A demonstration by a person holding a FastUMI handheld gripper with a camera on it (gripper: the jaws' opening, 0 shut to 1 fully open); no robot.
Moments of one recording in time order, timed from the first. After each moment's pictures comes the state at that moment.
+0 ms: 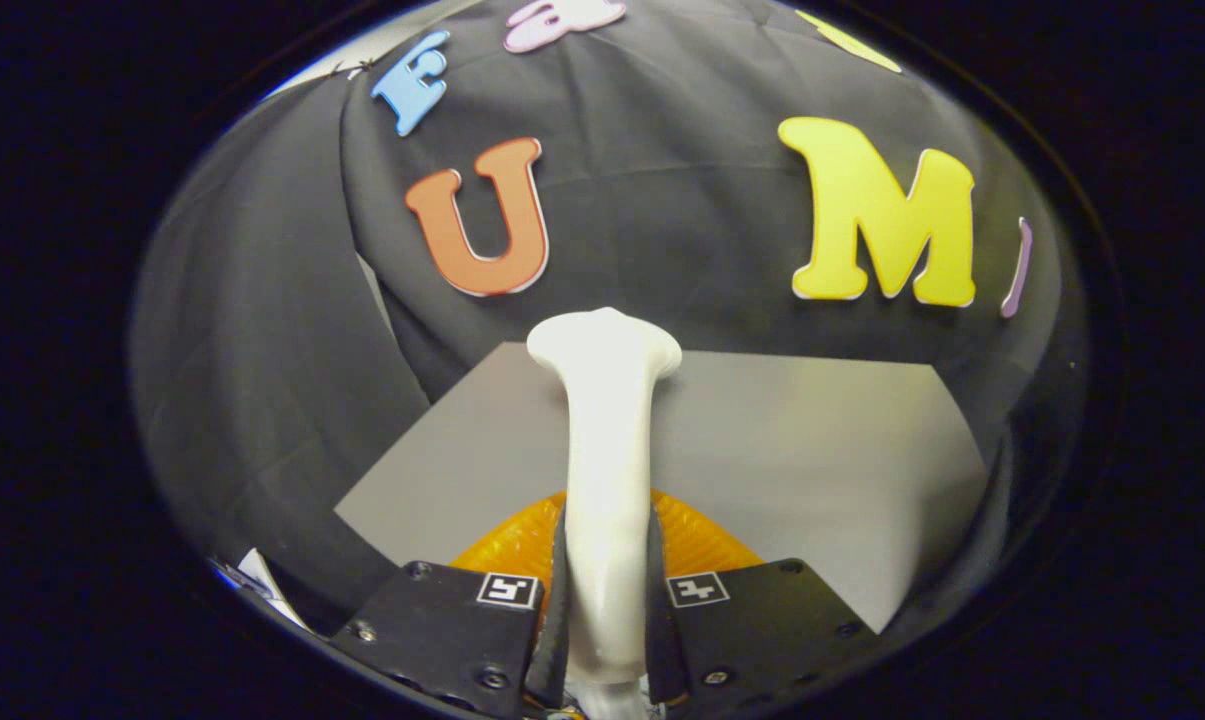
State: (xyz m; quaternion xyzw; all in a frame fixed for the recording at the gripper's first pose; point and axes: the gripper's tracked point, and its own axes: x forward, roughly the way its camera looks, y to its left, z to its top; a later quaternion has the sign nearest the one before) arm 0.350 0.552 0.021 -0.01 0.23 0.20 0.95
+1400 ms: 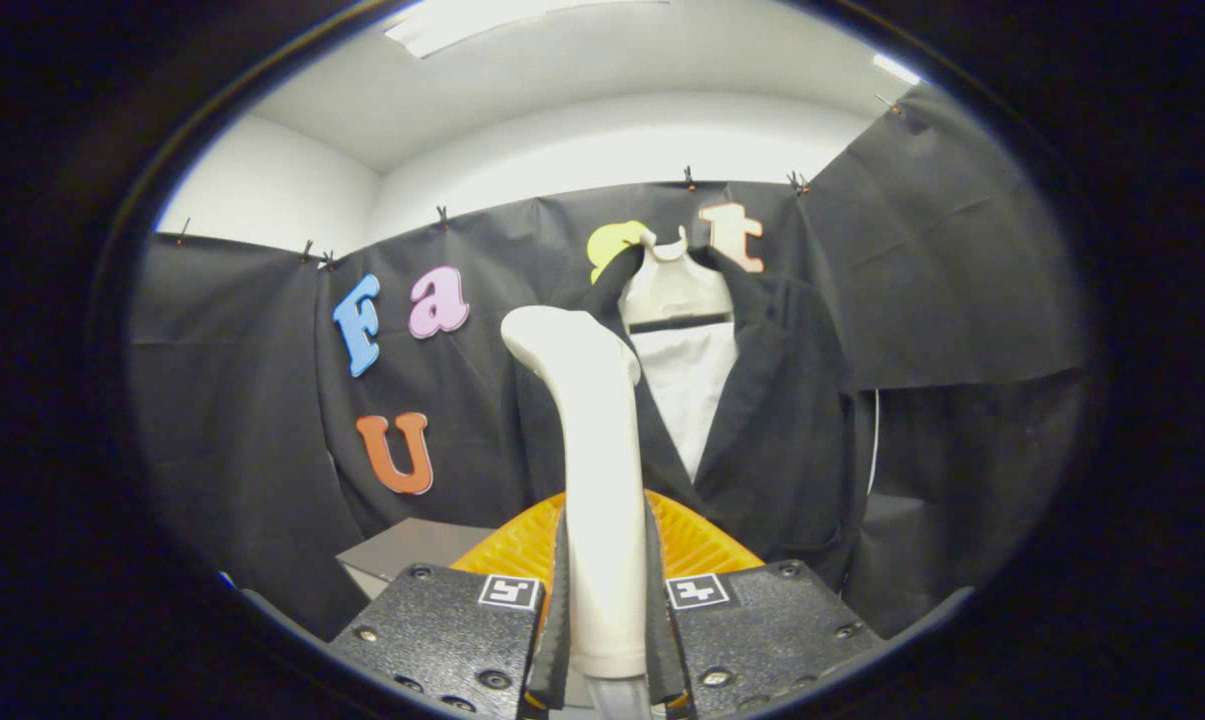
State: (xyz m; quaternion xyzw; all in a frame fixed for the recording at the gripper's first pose) arm 0.089 0.140 0.273 0.05 -0.09 0.07 0.99
